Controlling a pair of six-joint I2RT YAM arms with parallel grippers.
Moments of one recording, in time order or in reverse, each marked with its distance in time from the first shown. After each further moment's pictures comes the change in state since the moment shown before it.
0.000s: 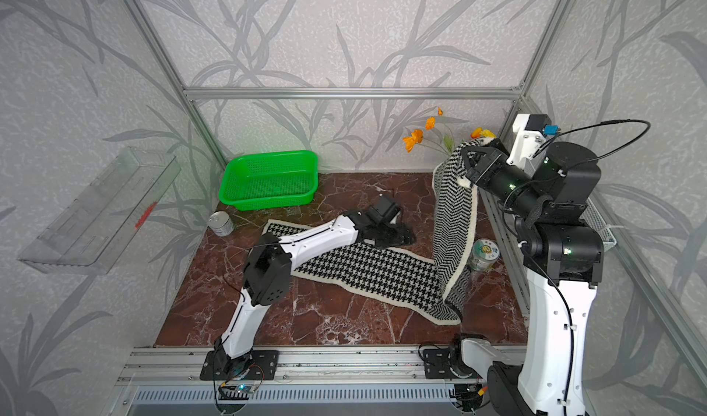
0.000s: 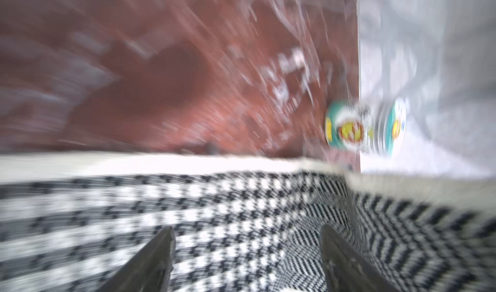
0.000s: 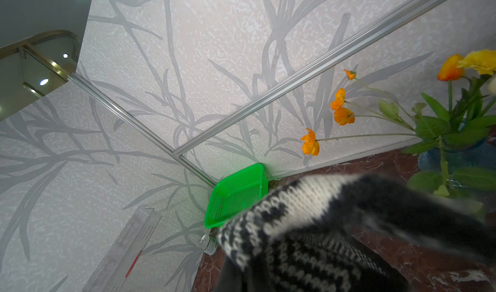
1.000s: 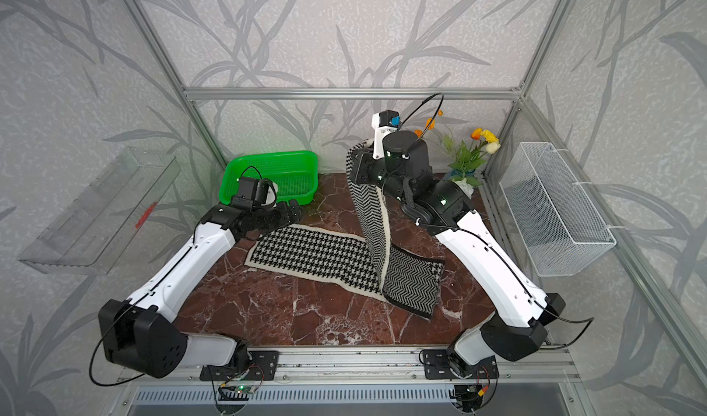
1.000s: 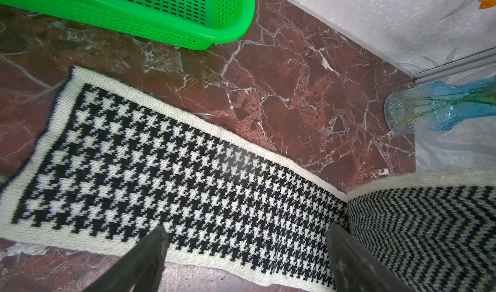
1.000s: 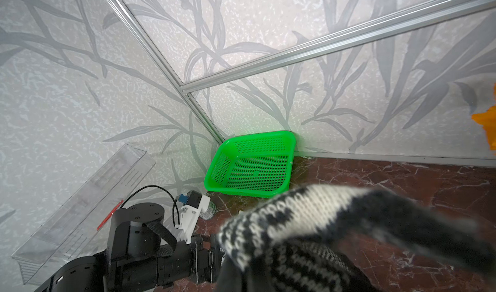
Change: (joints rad) left arm 0.597 -0.743 -0.570 -0.149 -0.034 0.276; right arm 0.773 0.359 0.043 0.214 0.597 -0.123
